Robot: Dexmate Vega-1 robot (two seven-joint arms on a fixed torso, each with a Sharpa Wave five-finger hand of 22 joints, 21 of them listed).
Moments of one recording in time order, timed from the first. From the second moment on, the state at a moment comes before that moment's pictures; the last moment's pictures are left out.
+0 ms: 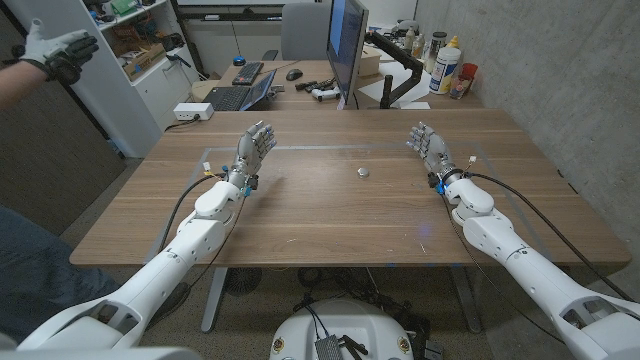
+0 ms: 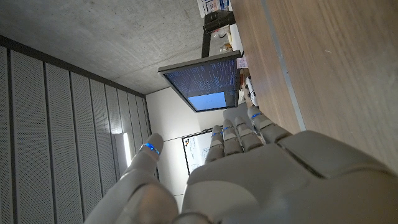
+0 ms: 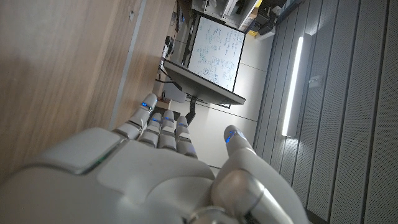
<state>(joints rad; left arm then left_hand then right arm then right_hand) 0.85 0.51 0.37 -1.33 -0.65 -0.27 -0.01 0.03 -0.16 0.80 -0.01 0.36 0.07 0.07 0.20 0.18 0.10 -0.02 0.20 0.18 0.07 -0.03 0.19 0.17 0.10 -0.04 0.26 0.17 -0.83 -0.50 -0.37 -1.29 0.65 0.28 0.02 0.13 0.09 0.42 -0.04 0.31 0.14 0.13 0.20 0.18 0.14 0.14 0.22 0.18 0.05 0.04 0.20 0.18 0.05 -0.04 0.63 0.17</state>
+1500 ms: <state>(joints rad) 0.88 0.54 0.37 -1.39 -0.60 -0.26 0.06 0.05 -0.14 0.81 -0.04 0.37 0.10 0.06 0.21 0.18 0.12 -0.02 0.20 0.18 0.09 -0.03 0.19 0.17 0.11 -0.04 0.25 0.17 -0.81 -0.56 -0.43 -1.42 0.54 0.12 -0.10 0.19 0.12 0.43 -0.07 0.33 0.19 0.10 0.21 0.18 0.17 0.13 0.22 0.18 0.06 0.04 0.20 0.18 0.02 -0.03 0.59 0.17</state>
